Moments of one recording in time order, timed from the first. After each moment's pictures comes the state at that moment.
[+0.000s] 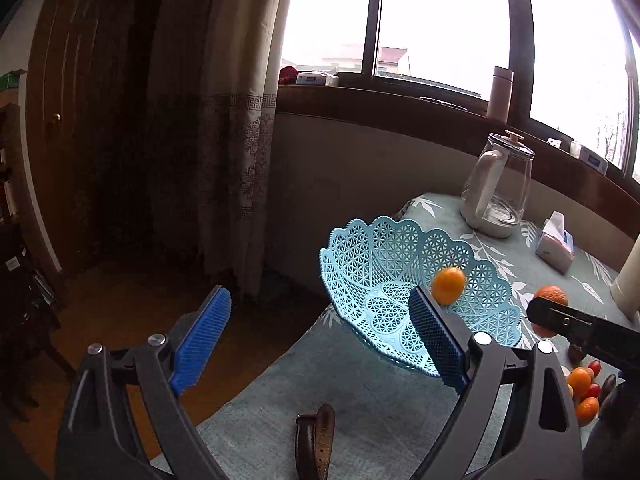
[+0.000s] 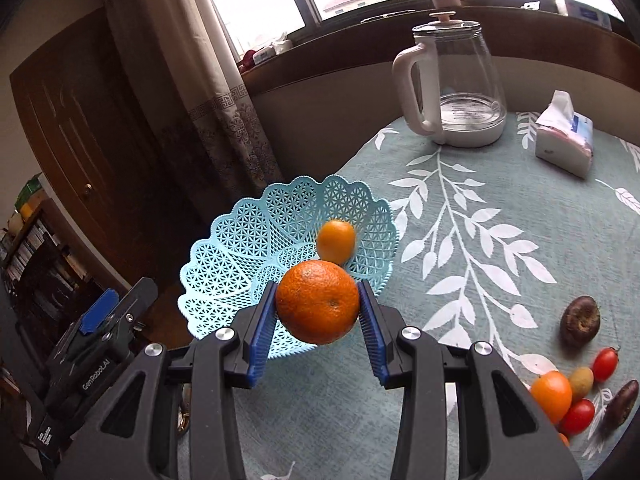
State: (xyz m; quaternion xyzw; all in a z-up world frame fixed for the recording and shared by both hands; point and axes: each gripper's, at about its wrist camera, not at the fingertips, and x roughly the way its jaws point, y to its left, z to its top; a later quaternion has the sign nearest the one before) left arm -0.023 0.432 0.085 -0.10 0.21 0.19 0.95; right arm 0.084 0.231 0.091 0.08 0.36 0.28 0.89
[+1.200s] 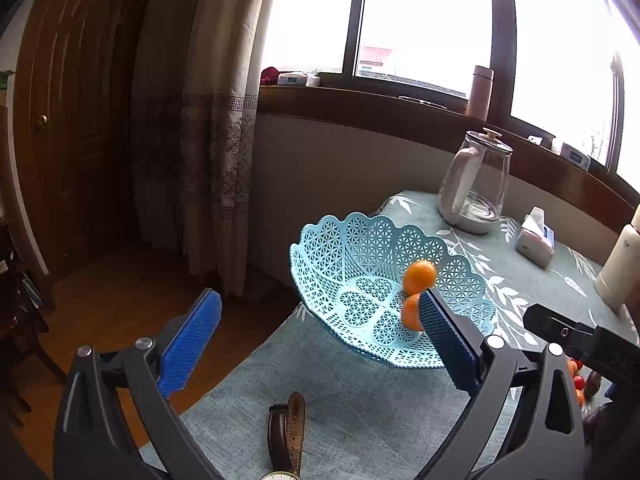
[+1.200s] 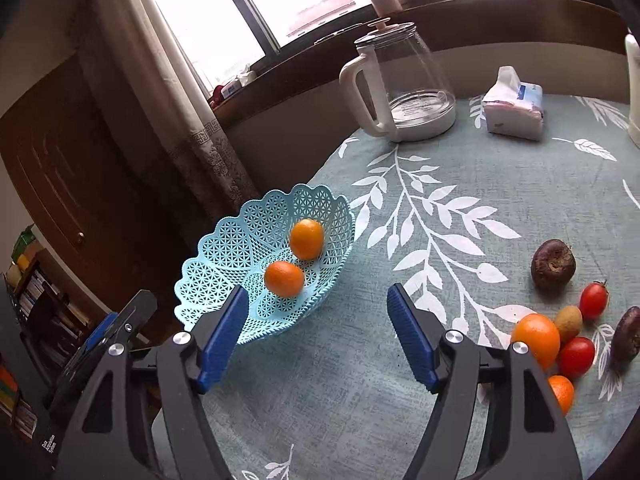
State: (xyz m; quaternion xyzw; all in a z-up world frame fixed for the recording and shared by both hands) left arm -0.026 0.412 0.087 -0.10 0.21 0.16 0.96; right arm 0.055 0.183 0.078 0.16 0.34 0.23 0.90
